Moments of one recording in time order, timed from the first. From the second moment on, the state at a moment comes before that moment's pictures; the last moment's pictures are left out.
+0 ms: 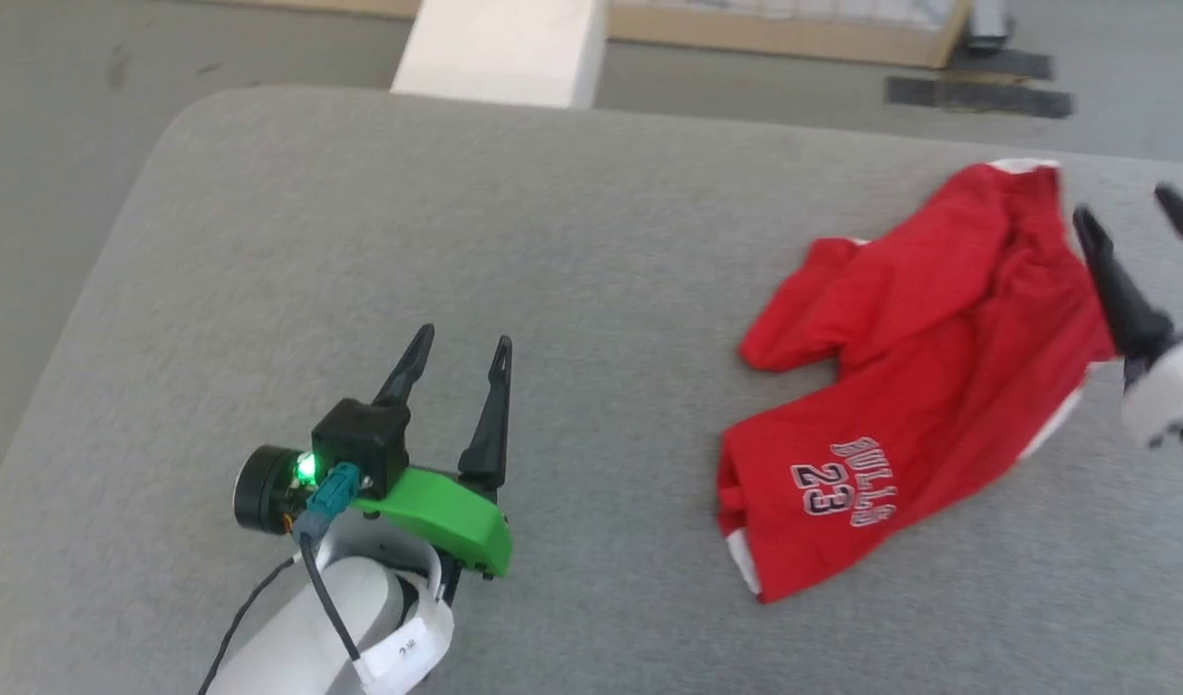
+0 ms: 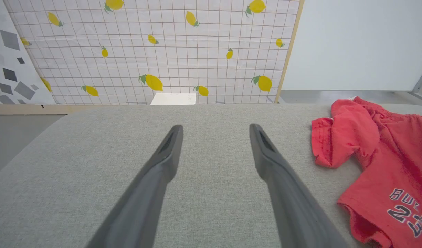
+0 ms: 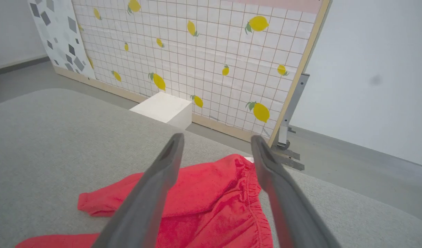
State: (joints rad) left arm -0.36 0.39 -0.69 0.06 -0.59 0.32 -0.23; right arm -0.43 -0.59 0.18 0.26 0.50 0.13 -0.03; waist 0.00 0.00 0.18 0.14
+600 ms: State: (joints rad) left arm -0.33 0.45 -0.83 -0.04 -0.65 0.20 0.06; right arm 0.04 -0.21 -0.16 -0.08 0.32 0.13 -0.02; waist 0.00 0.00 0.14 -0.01
